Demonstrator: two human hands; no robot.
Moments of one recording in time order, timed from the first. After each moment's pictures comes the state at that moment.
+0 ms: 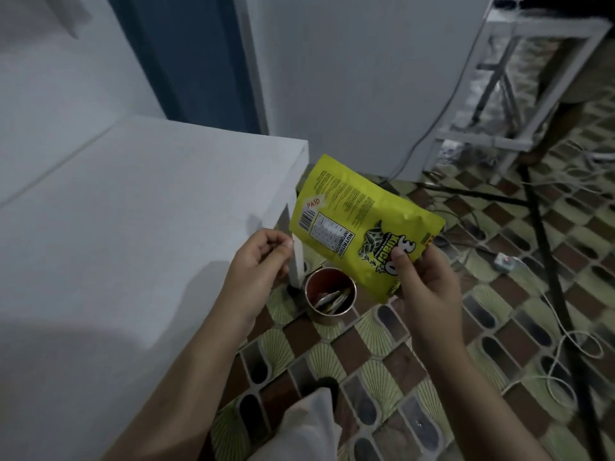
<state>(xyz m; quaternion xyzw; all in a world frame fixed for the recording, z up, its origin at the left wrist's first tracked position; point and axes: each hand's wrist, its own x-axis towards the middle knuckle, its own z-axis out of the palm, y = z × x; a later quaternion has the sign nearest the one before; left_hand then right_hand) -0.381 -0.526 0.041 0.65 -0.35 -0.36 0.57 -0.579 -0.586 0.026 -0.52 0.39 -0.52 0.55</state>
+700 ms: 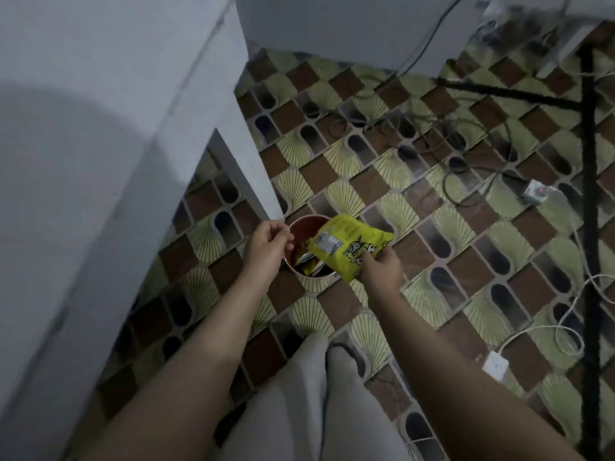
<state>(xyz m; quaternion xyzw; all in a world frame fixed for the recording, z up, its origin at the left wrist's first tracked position) -0.348 -0.757 -0.250 0.77 -0.20 -0.44 0.42 -0.528 -0.804 -0.309 -0.40 0.72 -0.24 0.51</state>
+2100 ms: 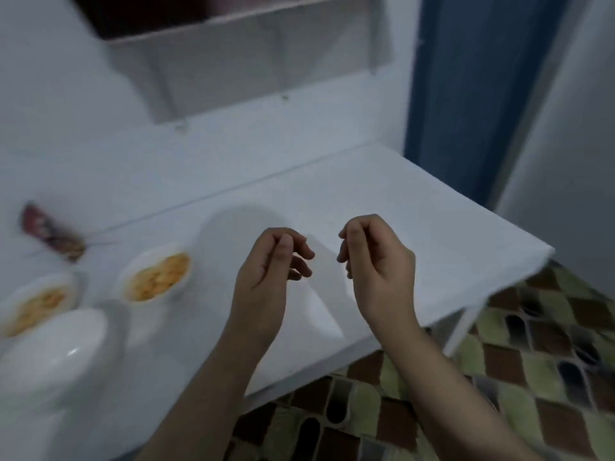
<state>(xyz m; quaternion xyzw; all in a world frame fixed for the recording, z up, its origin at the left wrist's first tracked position) -0.314 -0.479 0.110 0.75 -0.18 0.05 0.64 -0.338 -0.616 0.088 -0.72 0.03 -0.35 0.60</state>
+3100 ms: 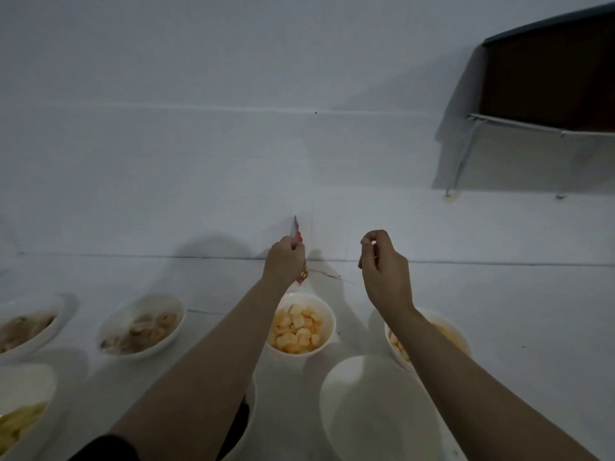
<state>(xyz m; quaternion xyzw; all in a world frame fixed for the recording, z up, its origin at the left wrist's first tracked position) -0.057 0.041 0.104 0.86 0.09 0.13 0.49 -0.100 -0.136 0.110 -0.84 -0.10 -0.25 0.48</state>
